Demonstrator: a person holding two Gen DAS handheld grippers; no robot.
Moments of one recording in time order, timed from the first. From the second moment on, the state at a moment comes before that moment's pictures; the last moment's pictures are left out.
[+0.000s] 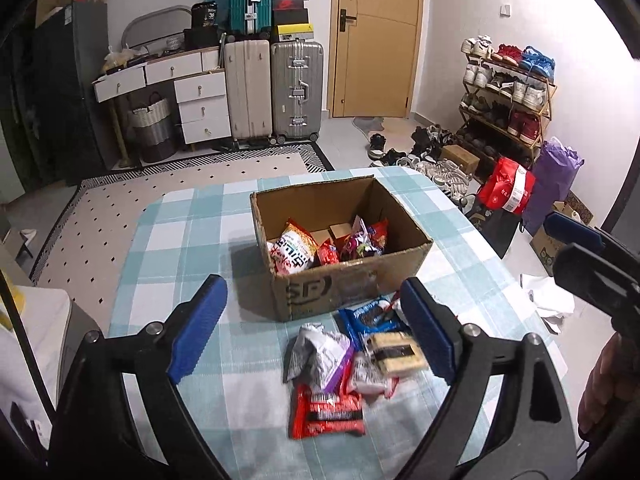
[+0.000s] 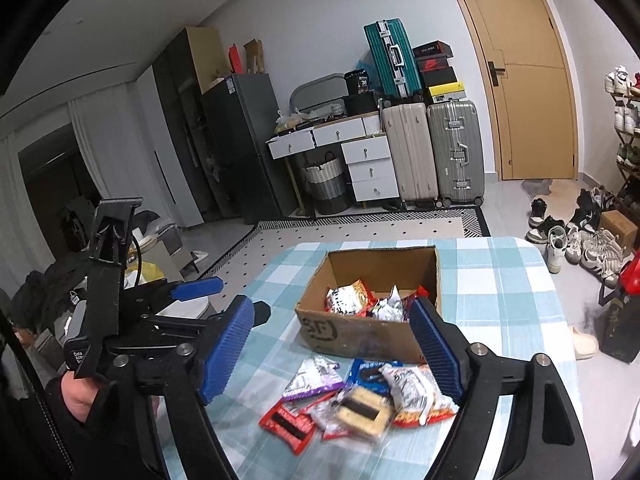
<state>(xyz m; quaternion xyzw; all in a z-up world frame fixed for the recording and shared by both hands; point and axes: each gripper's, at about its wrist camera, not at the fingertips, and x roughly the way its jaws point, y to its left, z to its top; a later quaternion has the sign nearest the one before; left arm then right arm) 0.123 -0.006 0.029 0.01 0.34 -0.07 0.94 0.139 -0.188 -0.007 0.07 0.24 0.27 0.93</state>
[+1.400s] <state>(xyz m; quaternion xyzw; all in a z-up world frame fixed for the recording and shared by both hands) 0.068 0.033 -0.110 -0.05 0.38 0.01 0.92 0.127 -0.185 -0.153 0.13 0.38 0.24 0.88</state>
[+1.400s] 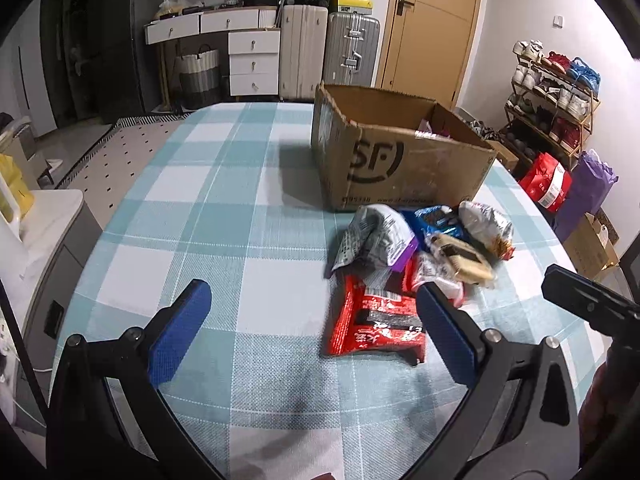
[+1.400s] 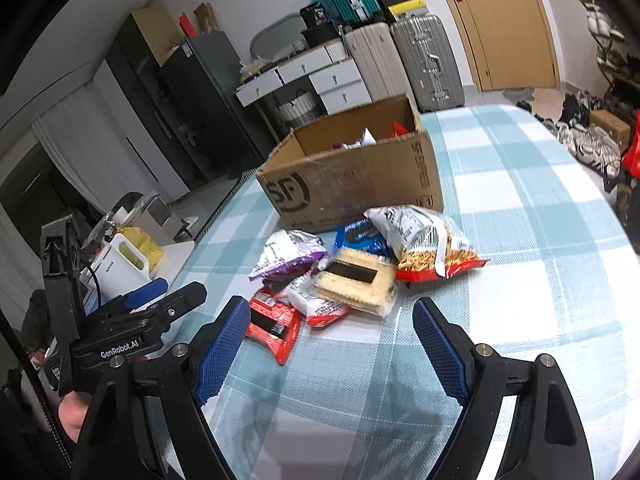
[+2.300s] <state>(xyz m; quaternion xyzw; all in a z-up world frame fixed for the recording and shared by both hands) 0.105 0.049 -0.168 -0.08 0.43 0.00 0.90 0.205 -0.146 -0.203 0.15 0.43 0.22 0.86</state>
